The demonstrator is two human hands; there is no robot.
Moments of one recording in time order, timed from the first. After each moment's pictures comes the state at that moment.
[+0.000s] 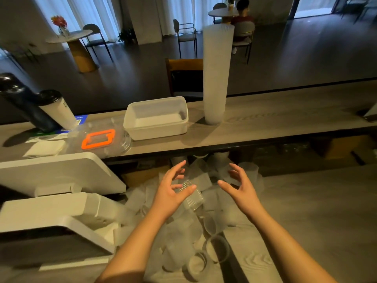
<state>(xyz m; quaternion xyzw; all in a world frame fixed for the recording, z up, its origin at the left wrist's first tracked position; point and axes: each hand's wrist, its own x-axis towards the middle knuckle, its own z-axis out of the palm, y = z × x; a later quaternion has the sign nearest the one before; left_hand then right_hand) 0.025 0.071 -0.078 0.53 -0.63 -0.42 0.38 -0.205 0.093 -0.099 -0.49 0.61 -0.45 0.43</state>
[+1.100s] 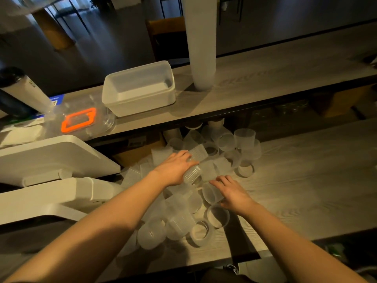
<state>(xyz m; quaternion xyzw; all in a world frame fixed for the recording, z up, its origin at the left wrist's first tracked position) 0.015 0.013 -0.131 0.36 -0.92 -0.06 -0.17 -0.201 0.126 -0.217 -0.77 0.59 -0.02 0.23</state>
